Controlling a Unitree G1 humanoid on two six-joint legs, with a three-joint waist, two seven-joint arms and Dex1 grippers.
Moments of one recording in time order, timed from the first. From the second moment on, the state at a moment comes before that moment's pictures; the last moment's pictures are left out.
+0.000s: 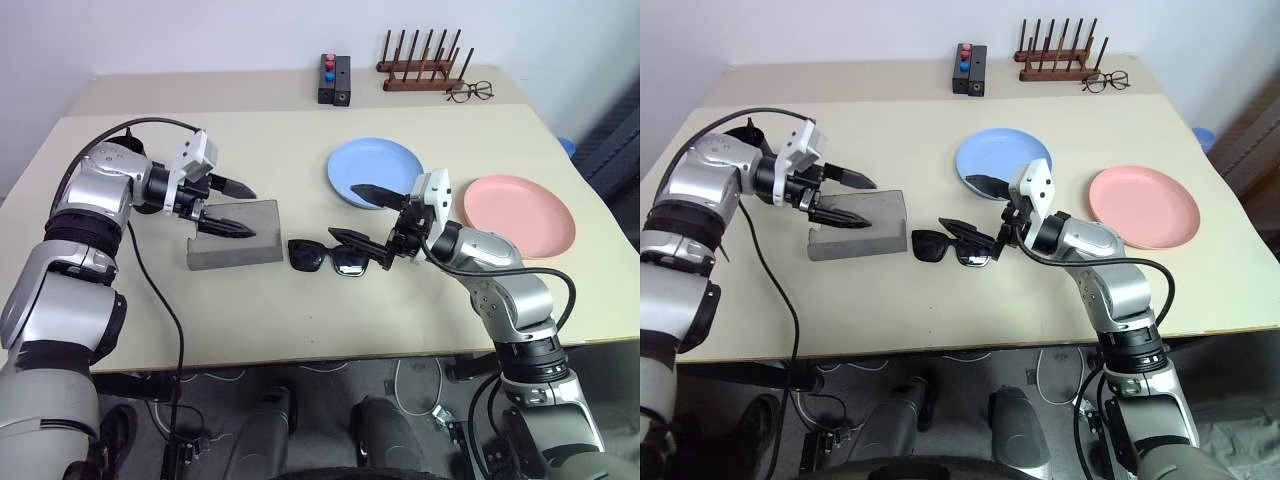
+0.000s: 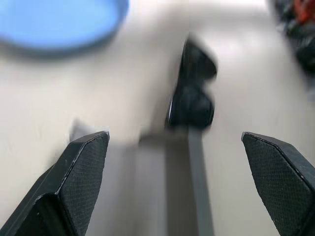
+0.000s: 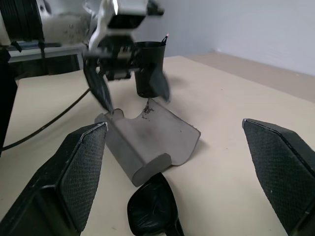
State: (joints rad) left arm -1.14 0.74 -0.41 0.93 -0.41 0.06 -1.61; right arm -0.47 -0.42 0.05 -0.14 0.47 0.36 0.87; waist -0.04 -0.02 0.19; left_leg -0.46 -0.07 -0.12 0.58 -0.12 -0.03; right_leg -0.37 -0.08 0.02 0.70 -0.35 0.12
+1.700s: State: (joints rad) left arm -1.25 0.27 -0.25 1.19 0.08 -0.03 -1.56; right arm -0.38 -0.54 -0.01 -0.10 0.41 0.29 0.88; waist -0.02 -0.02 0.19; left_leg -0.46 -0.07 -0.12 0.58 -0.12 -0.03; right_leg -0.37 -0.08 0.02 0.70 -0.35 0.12
